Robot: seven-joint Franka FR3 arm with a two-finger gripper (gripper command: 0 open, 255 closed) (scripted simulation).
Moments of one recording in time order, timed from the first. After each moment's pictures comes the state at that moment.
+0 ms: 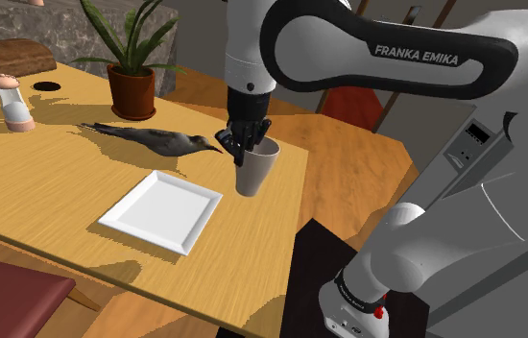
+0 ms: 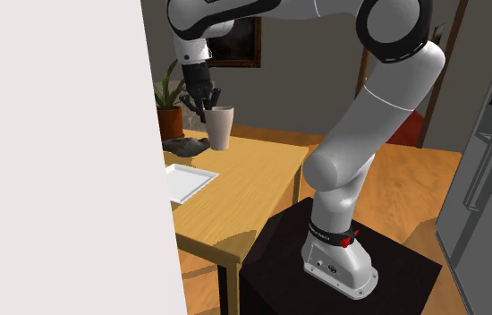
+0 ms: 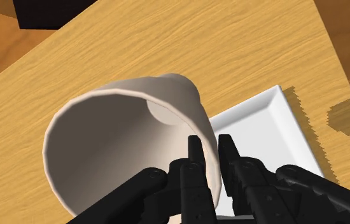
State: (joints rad) arm 0.07 -0.42 0.39 -2.10 0.05 1.63 0.47
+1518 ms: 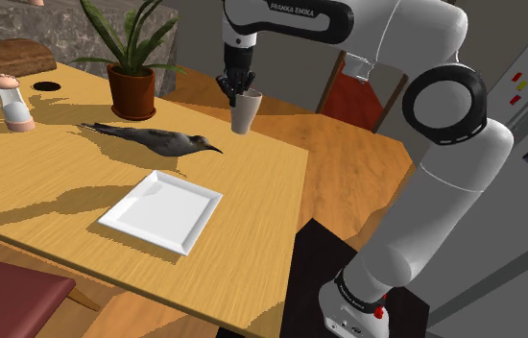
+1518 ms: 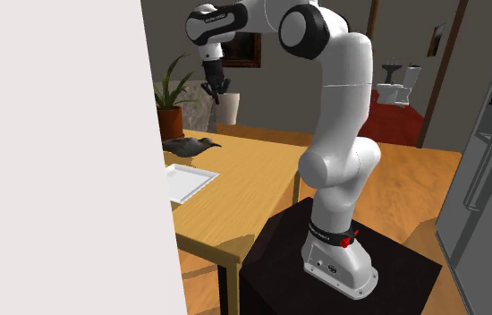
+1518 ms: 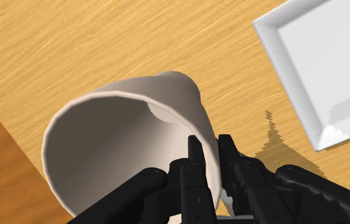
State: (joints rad) arm -0.12 0.11 0.20 -1.55 -0.15 1.62 0.14
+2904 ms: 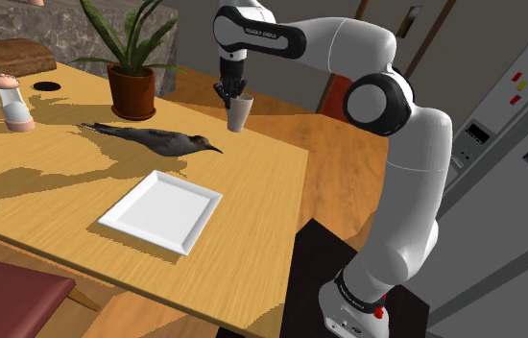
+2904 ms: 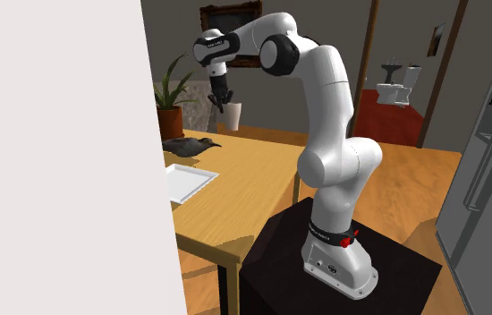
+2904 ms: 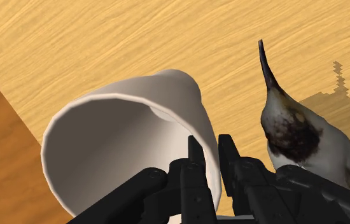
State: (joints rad) arm -0.17 0.43 0.15 -1.26 -0.20 1.66 0.04
